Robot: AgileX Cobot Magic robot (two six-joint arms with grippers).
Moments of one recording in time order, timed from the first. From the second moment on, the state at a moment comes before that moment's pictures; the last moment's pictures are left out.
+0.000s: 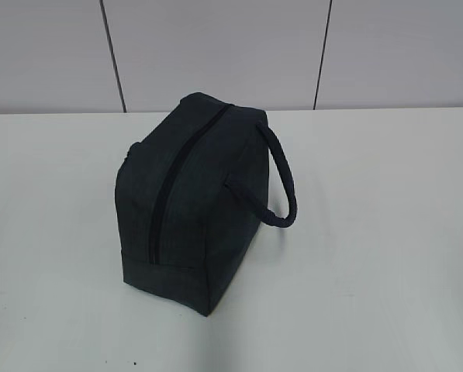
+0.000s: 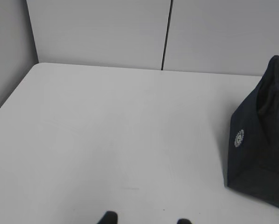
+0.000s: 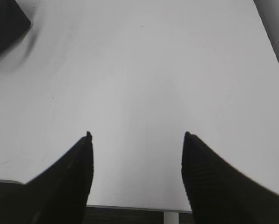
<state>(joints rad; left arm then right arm) 0.02 -0.02 -0.52 -0.05 1.11 0.04 0.01 -0.02 -0.50 -0.04 1.15 -0.07</state>
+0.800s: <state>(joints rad) 0.00 -0.02 -0.52 -0.05 1.11 0.04 0.01 -0.02 -0.50 -0.04 1.15 -0.07</state>
